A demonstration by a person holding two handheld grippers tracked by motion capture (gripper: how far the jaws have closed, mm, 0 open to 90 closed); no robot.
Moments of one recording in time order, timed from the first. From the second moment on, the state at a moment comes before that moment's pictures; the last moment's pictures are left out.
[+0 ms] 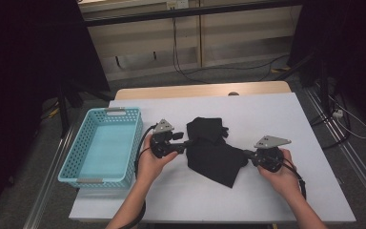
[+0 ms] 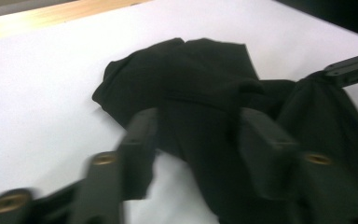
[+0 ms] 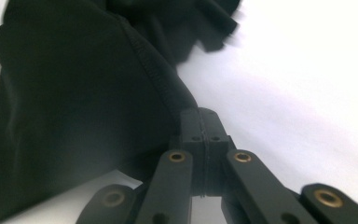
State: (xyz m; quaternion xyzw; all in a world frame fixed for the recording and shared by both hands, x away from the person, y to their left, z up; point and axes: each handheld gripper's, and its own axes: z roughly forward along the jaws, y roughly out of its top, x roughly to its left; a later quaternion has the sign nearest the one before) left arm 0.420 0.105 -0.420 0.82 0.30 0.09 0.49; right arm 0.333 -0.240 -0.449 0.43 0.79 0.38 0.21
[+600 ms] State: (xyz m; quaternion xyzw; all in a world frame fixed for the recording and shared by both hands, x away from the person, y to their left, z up) left arm 0.416 0.100 -0.435 0.84 0.28 0.07 0.46; right arm 0.326 -0.266 -0.451 0.45 0.78 0.37 0.23
